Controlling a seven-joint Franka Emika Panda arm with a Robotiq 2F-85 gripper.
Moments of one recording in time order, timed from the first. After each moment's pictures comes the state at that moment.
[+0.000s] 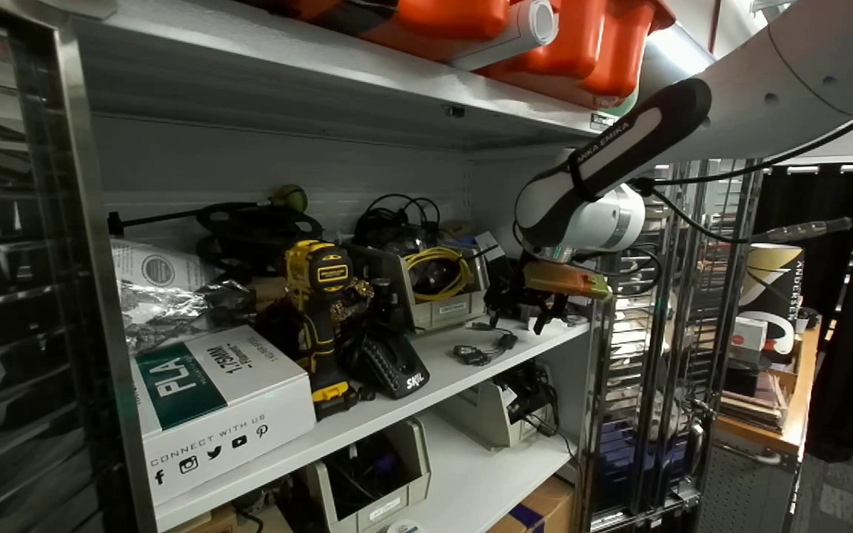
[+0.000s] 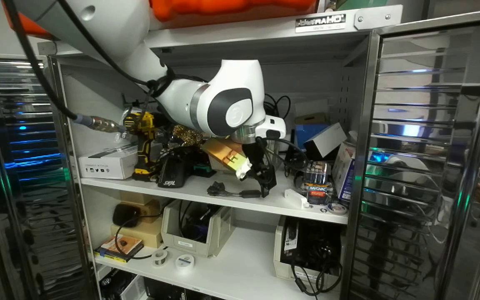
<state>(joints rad) -0.02 0.33 -0.05 -1.81 0.15 2.48 0.19</state>
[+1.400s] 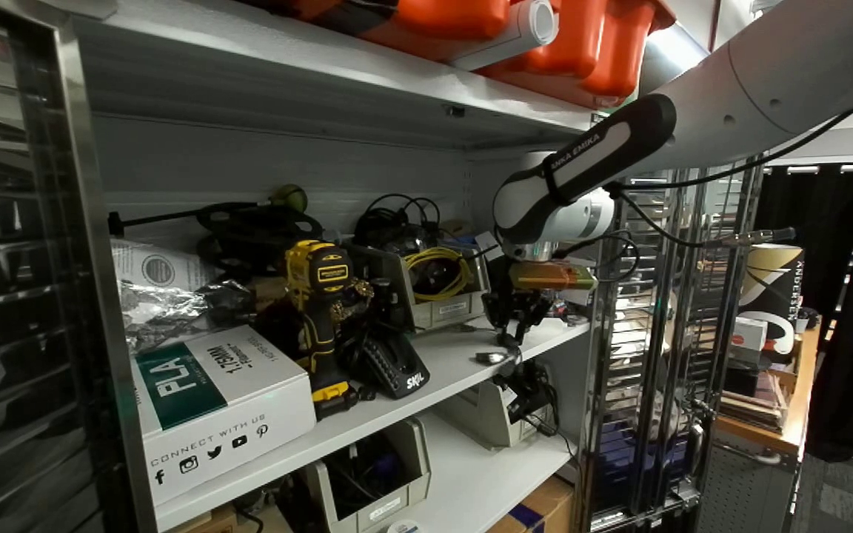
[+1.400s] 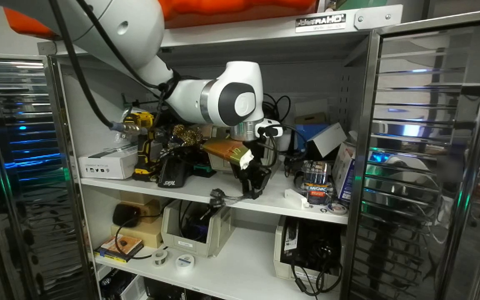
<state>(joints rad) 0.00 0.44 -0.05 -1.62 0.02 2.23 0.22</state>
